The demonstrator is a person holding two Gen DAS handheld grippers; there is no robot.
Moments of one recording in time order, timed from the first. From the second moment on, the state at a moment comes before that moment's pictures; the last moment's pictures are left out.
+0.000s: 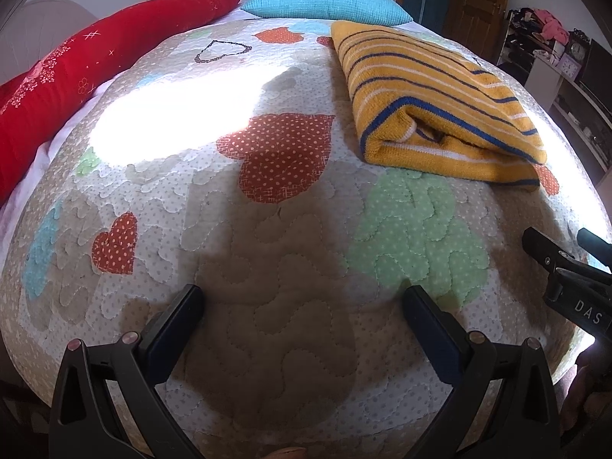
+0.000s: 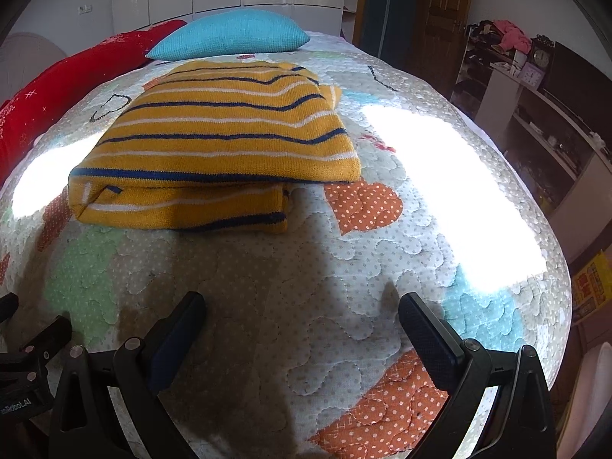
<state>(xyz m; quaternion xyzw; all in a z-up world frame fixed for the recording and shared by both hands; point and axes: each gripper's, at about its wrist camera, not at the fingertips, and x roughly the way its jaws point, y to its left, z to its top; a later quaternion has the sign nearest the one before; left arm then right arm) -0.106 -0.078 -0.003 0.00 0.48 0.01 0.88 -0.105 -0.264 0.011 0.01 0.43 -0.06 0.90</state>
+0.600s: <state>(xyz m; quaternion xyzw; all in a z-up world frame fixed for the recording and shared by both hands) -0.100 -0.080 -0.003 -0.01 0.48 0.02 0.88 -0.105 -0.256 0.015 -0.05 0.41 -0.08 0.91</state>
